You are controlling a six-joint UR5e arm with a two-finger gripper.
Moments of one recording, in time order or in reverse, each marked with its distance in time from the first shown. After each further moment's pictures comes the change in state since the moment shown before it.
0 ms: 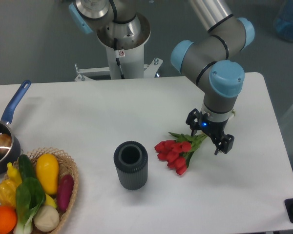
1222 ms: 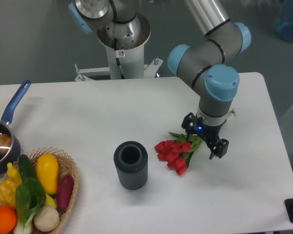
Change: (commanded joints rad) arm -0.009 -0.014 -0.018 0.035 -0.029 0.011
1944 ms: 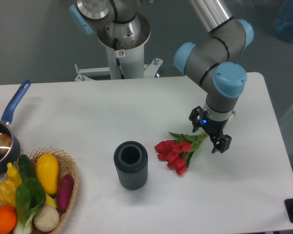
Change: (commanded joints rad) arm 0.086 0.014 -0.075 -0.009 0.006 0.206
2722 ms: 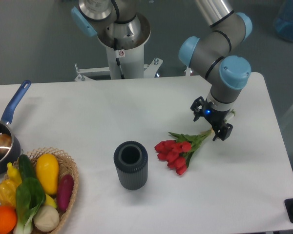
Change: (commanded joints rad) arm 0.045 0.020 -0.068 0.002 -0.003 -0.009
